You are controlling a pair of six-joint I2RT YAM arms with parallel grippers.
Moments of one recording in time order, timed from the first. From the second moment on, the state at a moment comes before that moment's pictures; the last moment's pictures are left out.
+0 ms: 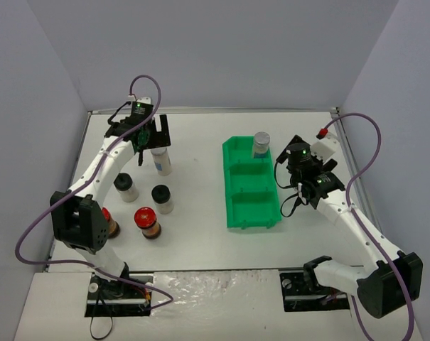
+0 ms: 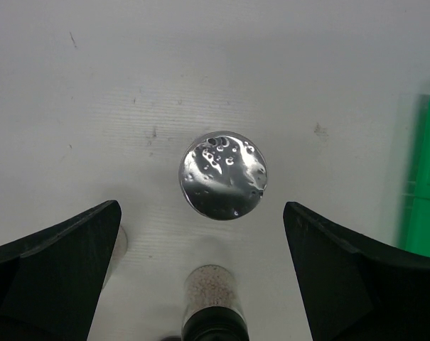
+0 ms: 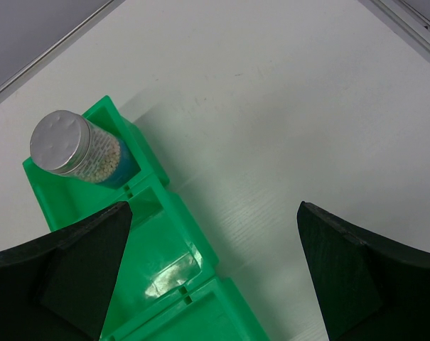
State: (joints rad) left arm -0.27 1.66 1.56 -0.72 -0.20 -0.32; right arm 0.37 1.12 0.92 -0.46 0.68 0.76
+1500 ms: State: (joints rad) left arm -0.39 1.86 1.67 -0.81 -0.22 -0.22; right arm 0.37 1.14 0.92 -0.44 0.67 0.78
